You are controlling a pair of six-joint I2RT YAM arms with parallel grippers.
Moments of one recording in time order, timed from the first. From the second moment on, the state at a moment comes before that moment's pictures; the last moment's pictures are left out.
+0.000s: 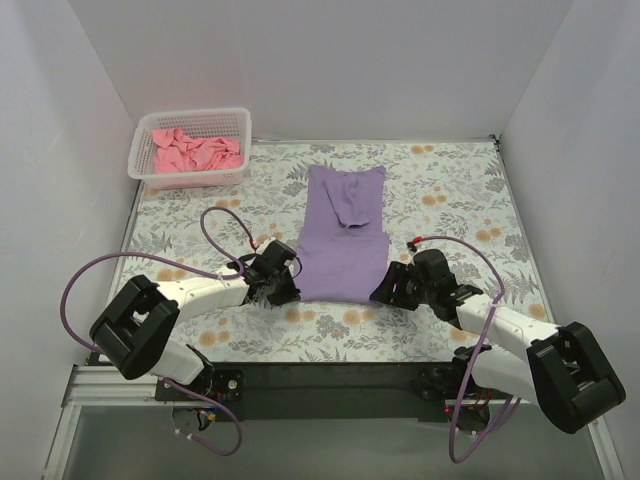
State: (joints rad) left arm -0.73 1.44 0.66 -0.26 -0.07 -1.02; right arm 0.50 1.11 0.33 -0.02 -0.25 0.71
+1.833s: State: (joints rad) left arm -0.84 1.15 0.99 -0.87 -0.04 -1.04; right arm 0.77 1.17 1.07 -0.96 -0.18 0.47
